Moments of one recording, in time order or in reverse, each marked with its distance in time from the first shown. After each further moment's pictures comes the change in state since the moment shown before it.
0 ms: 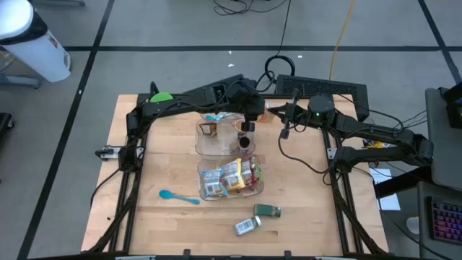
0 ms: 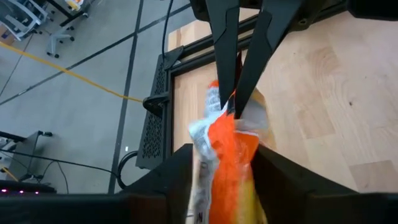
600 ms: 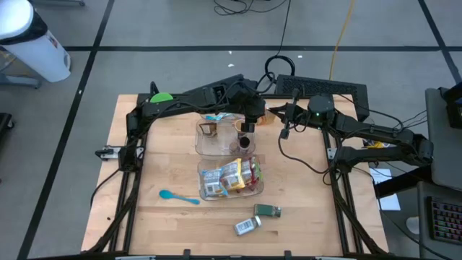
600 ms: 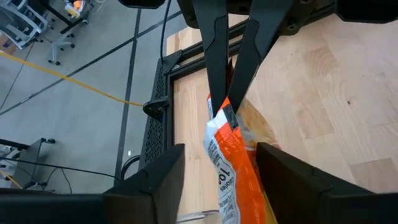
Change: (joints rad) left arm -0.005 -0.001 0.001 0.003 0.002 0.029; right arm 0.000 0.000 -0.001 0.006 0.001 -0.003
